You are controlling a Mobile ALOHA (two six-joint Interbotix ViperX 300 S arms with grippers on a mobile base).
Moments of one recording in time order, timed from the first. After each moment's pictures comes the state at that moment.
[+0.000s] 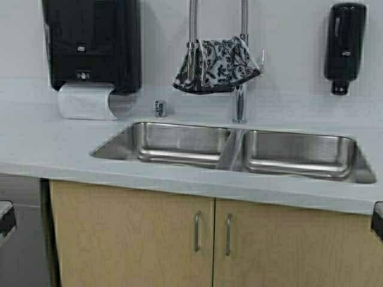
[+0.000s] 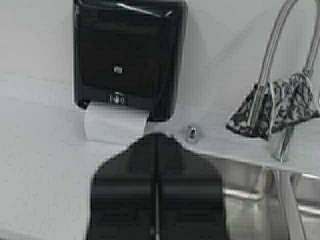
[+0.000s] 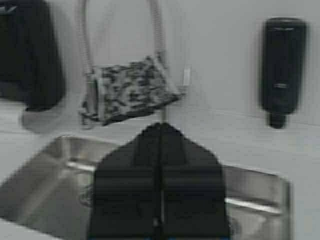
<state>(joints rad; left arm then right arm) -0.01 -1.08 1.27 0.00 -0.30 -0.11 0.16 -0.92 1.09 -0.04 -0.20 0.07</state>
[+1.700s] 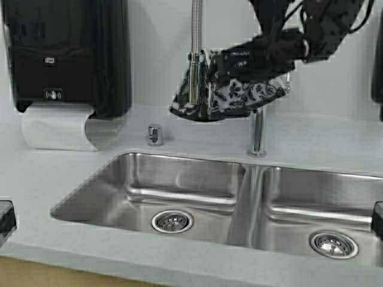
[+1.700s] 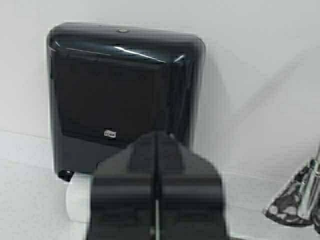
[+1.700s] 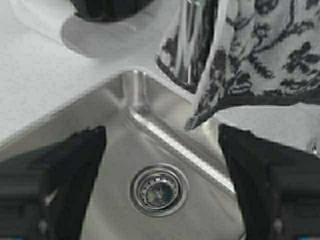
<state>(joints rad) -0.01 -1.23 1.29 0.00 -0.22 -0.09 0.46 0.19 0.81 -0.10 -0.72 0.06</state>
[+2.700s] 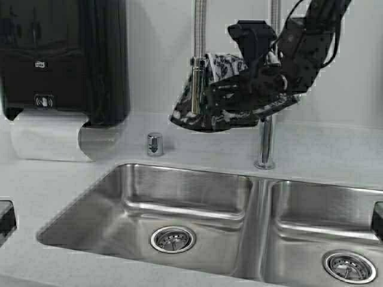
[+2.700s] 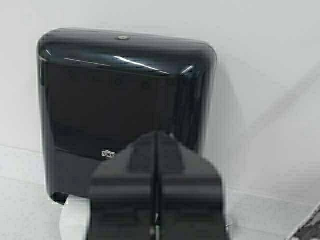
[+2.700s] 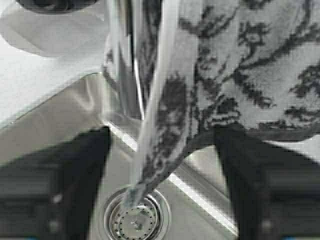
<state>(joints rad) -0.01 -1.24 1.29 0.00 -0.22 -0.08 0.46 0.43 0.67 -0.09 -0.77 0.07</state>
